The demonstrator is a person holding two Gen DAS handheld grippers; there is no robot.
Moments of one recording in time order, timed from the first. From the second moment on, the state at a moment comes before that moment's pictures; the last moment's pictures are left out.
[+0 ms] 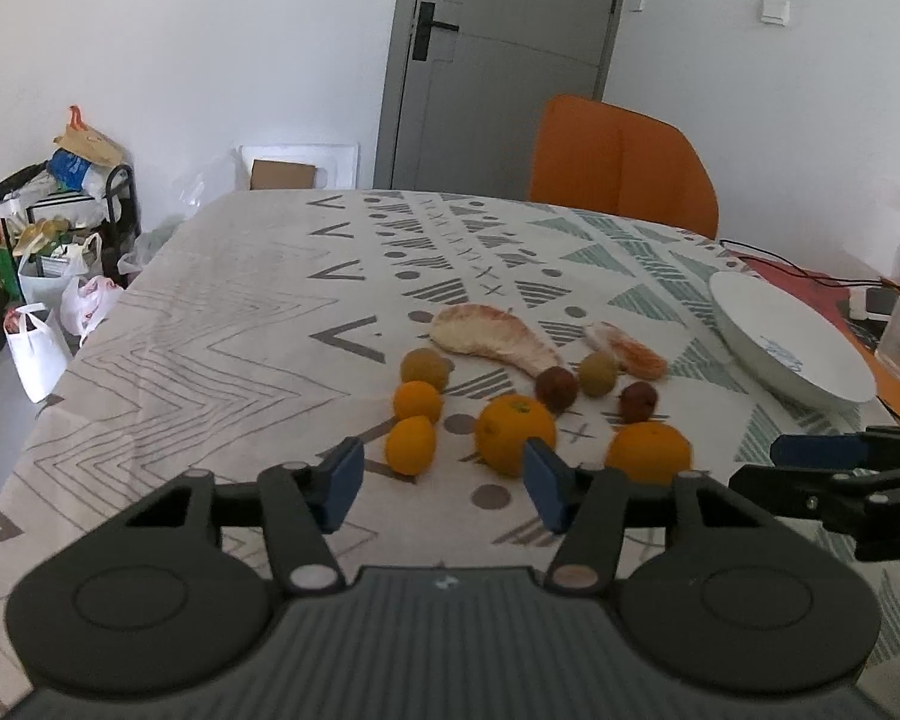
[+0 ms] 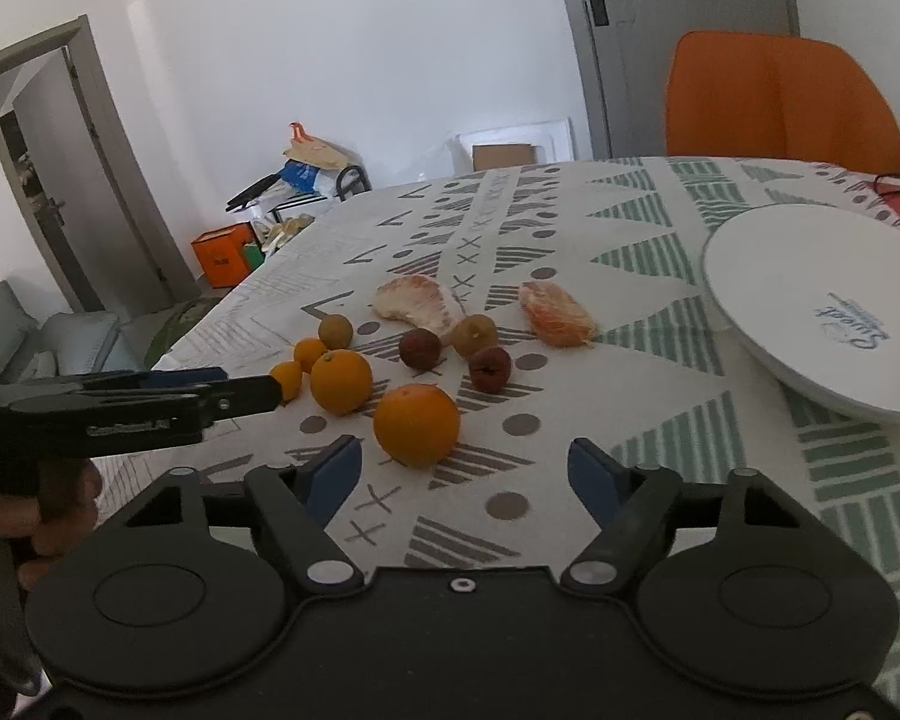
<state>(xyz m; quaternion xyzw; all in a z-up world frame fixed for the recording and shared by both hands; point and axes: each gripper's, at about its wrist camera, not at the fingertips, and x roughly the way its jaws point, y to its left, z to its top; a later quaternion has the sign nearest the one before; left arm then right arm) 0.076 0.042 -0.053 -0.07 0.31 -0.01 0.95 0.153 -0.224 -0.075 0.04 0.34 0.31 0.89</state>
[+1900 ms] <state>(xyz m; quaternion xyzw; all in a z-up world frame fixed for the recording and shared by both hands) 0.100 -0.052 -0.004 -0.01 0.25 -0.08 0.96 0.162 -0.326 -0.048 0.12 0.23 0.23 0.94</state>
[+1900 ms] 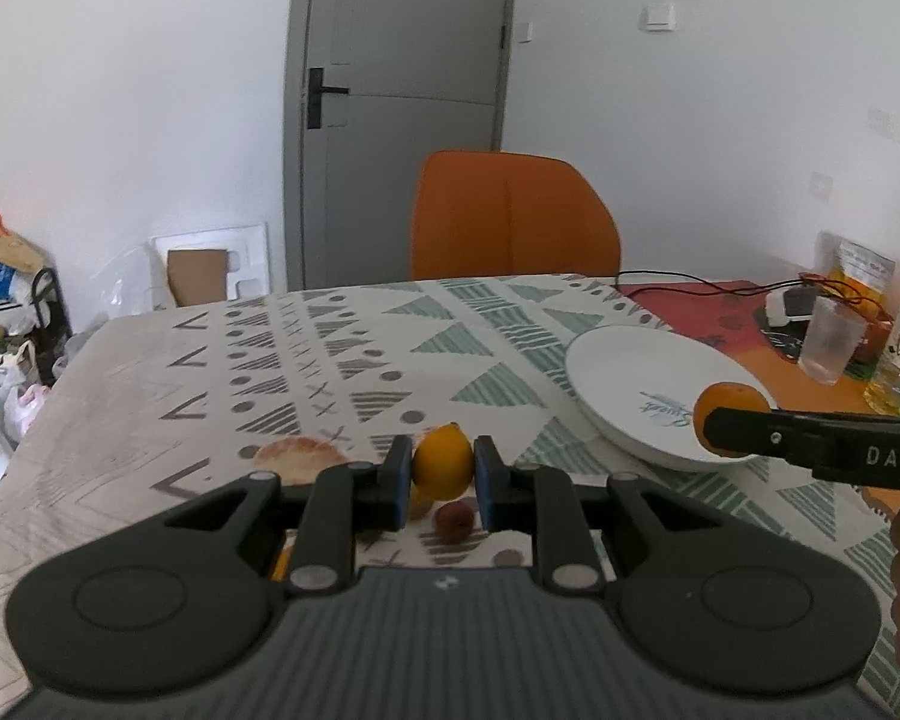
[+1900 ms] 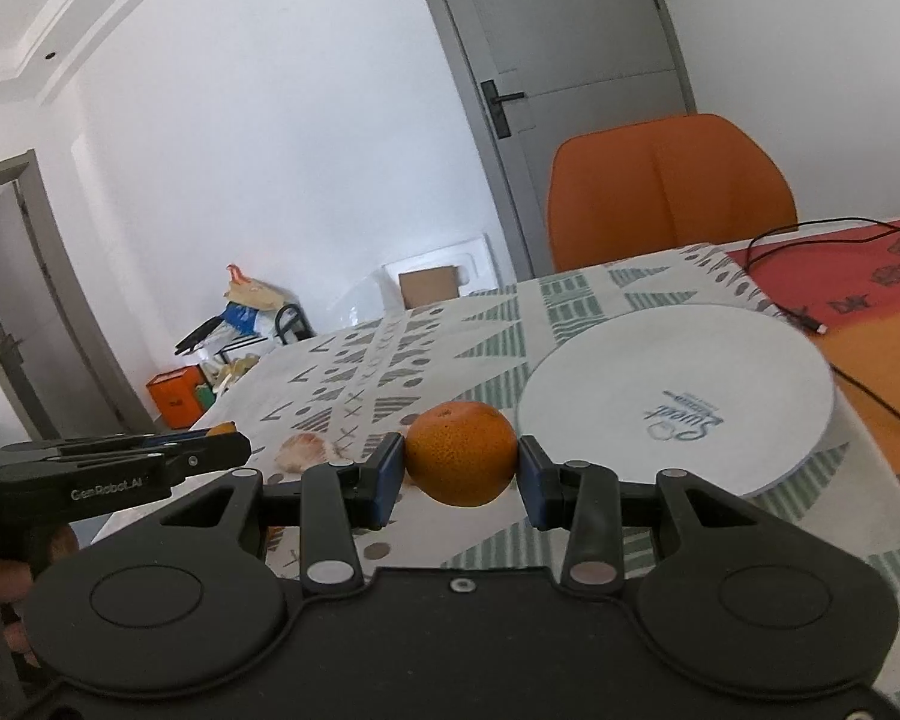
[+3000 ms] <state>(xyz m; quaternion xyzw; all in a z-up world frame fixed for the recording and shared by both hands) 0.180 -0.133 -0.030 0.00 0.28 -0.17 0.94 0.198 -0.390 -0.079 0.15 0.25 0.14 0.95</state>
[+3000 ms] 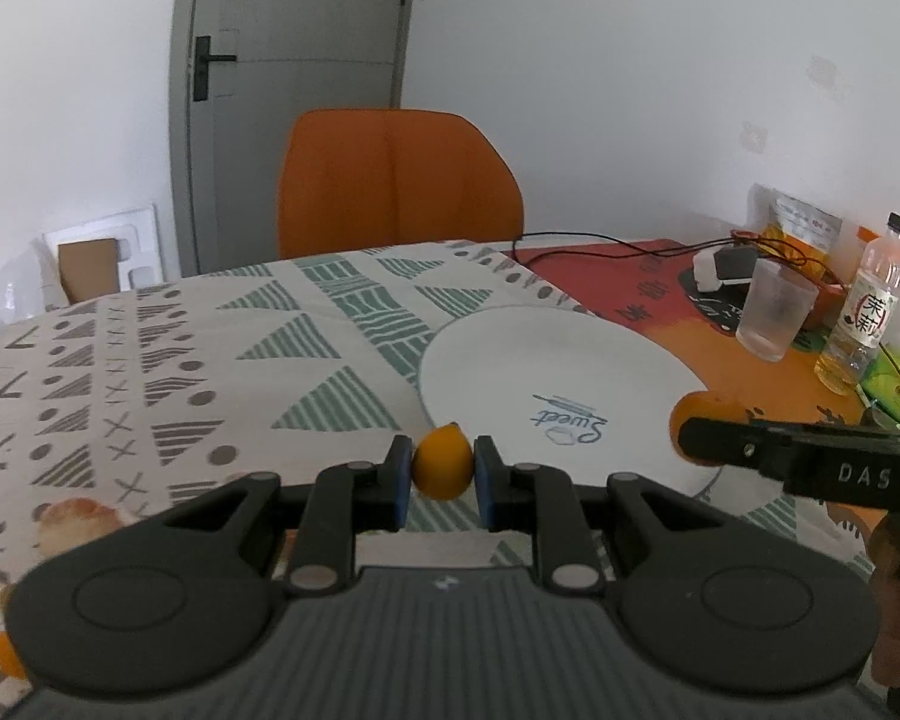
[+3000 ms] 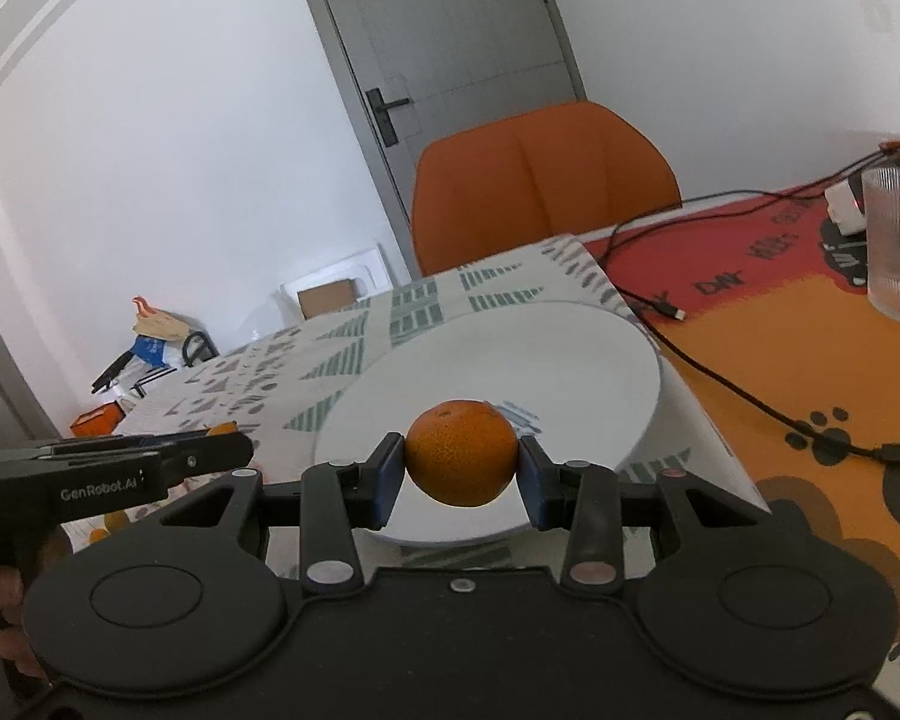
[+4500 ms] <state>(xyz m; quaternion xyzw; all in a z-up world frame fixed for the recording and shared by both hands) 0.152 -0.080 0.002 -0.04 0.26 -0.09 0.96 0.188 -0.359 -0.058 0.13 0.25 0.15 0.95</state>
